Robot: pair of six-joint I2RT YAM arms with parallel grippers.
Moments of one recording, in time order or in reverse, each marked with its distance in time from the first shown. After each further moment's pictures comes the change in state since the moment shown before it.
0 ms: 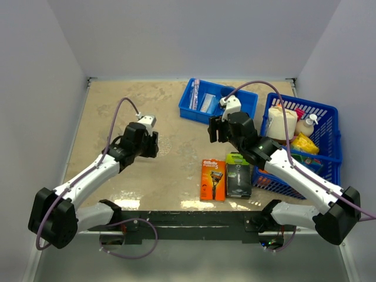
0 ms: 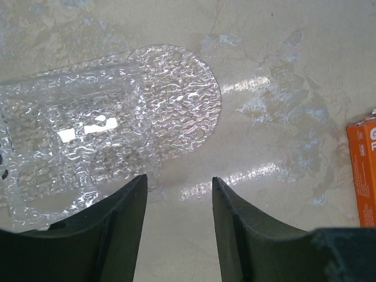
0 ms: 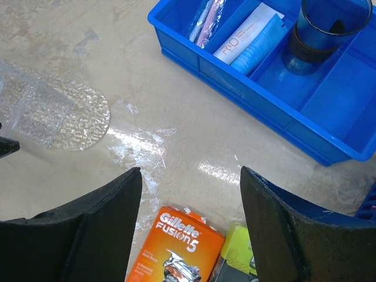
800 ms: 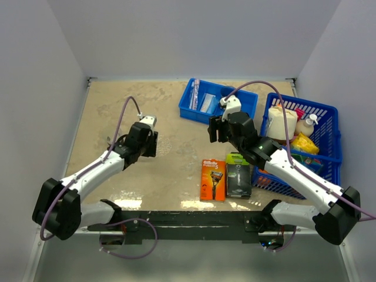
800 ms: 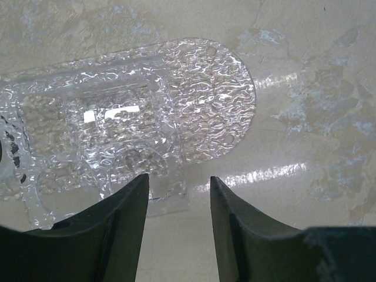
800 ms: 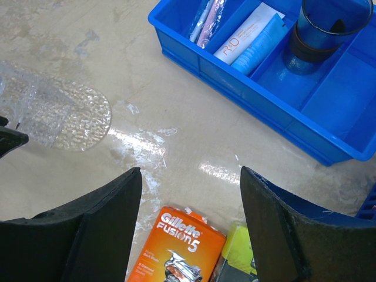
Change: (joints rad) left arm -0.024 0.084 0.008 0.015 -0.124 -0.014; right arm 0.000 0.000 0.000 0.000 0.000 0.005
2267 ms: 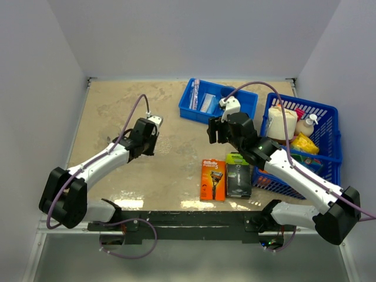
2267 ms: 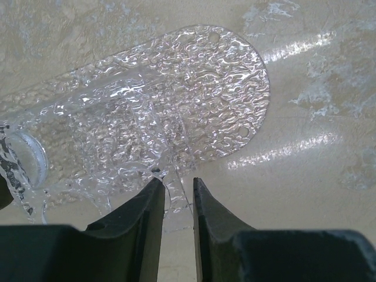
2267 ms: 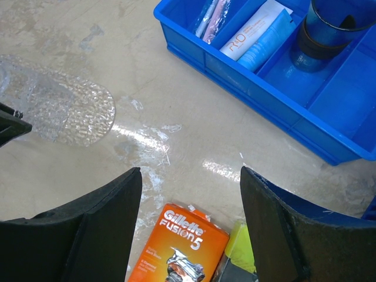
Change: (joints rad) left arm -0.001 0.116 0.093 -0.086 0.001 0.143; right arm 0.000 0.000 -0.008 0.001 -0.022 0.003
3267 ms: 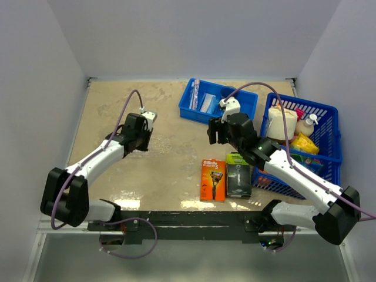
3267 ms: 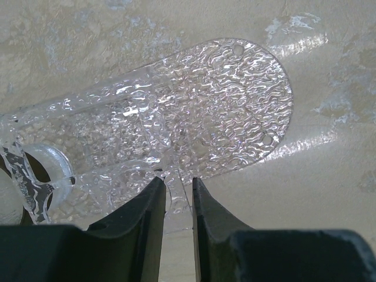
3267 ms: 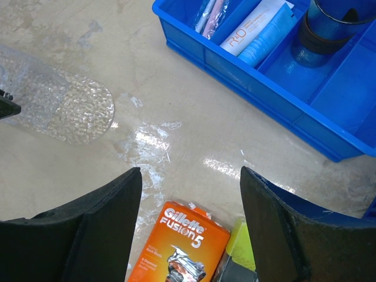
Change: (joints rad) left arm 0.129 0.008 0.019 0.011 0.111 0.109; right arm 0.000 0.000 -0.009 0.000 0.000 0.010
